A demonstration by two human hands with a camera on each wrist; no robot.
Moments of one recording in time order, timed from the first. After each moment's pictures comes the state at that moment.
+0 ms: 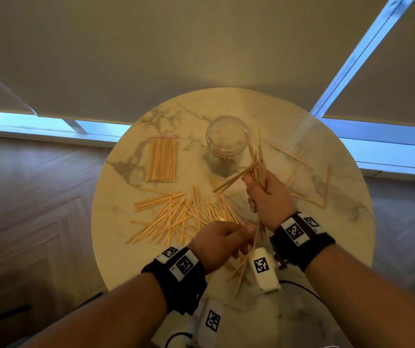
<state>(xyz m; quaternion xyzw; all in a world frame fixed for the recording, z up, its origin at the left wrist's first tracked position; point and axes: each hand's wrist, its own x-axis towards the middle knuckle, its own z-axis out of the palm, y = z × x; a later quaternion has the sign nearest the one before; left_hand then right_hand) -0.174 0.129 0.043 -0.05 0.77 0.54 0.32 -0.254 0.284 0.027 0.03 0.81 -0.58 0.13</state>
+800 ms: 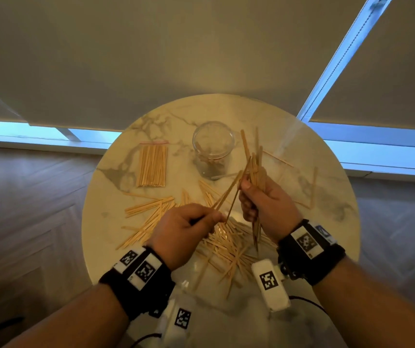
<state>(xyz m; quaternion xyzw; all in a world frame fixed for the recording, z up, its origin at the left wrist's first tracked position) -0.174 0.102 0.084 -0.05 0.82 0.56 0.12 -0.238 0.302 0.070 0.00 0.66 -0.72 0.20</state>
